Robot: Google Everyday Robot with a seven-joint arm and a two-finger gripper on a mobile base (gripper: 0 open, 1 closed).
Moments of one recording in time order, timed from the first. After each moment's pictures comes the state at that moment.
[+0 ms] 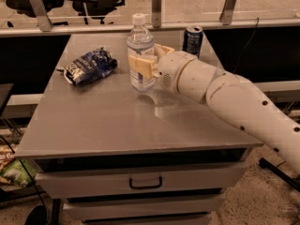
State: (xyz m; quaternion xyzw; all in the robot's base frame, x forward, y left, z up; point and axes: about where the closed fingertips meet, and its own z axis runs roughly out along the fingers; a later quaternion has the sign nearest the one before) arm 0.605 0.003 0.961 -0.67 -0.27 -0.65 0.24
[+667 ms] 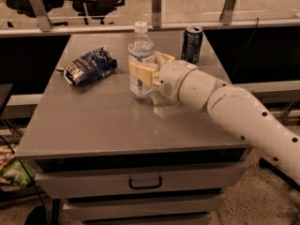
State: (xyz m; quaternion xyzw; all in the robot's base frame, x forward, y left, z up) arm 0.598 0.001 0.945 -0.66 -0.25 -0.65 0.26
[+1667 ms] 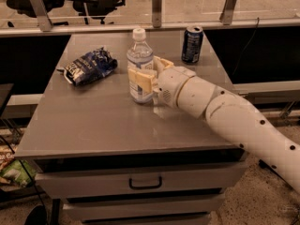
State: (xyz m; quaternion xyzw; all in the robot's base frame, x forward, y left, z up) arm 0.590 0.005 0.934 -0.66 -0.27 -0.66 0.26
